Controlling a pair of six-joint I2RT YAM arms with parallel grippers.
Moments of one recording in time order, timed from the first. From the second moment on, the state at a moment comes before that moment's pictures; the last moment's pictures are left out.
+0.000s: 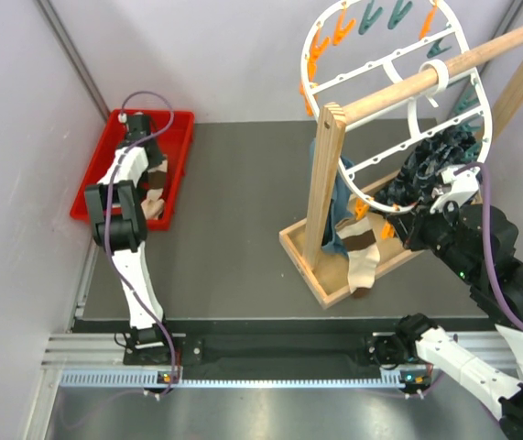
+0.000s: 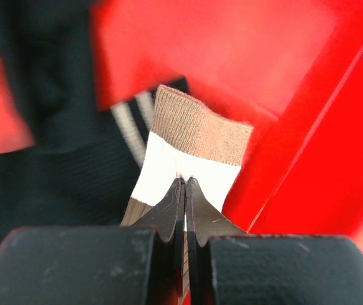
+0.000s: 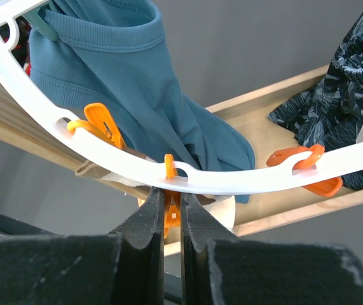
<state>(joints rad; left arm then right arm) 0.13 2.23 1.81 -0.39 -0.14 -0.29 0.53 0.66 1.24 -0.92 0.16 0.31</state>
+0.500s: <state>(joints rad) 0.13 1.61 1.65 -0.31 -0.05 -0.46 0.53 0.66 1.23 -0.91 0.15 0.31</state>
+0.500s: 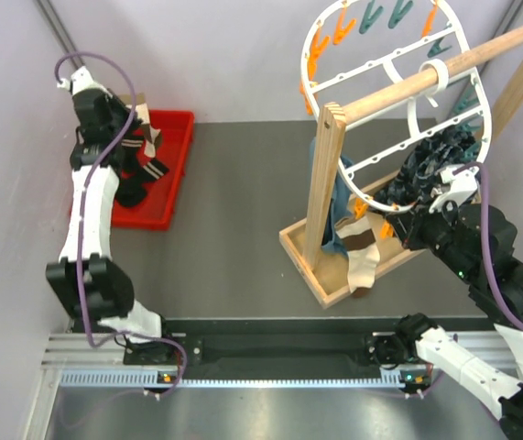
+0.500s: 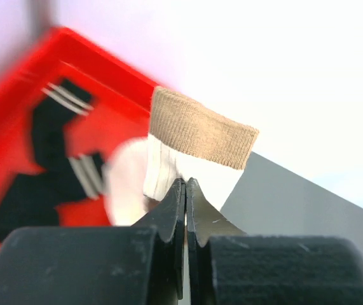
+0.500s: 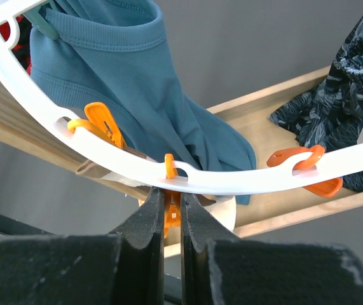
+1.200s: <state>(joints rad) -0.68 0.86 0.83 0.17 0.37 -0.70 0.53 0.67 1.23 -0.87 0.08 0.32</state>
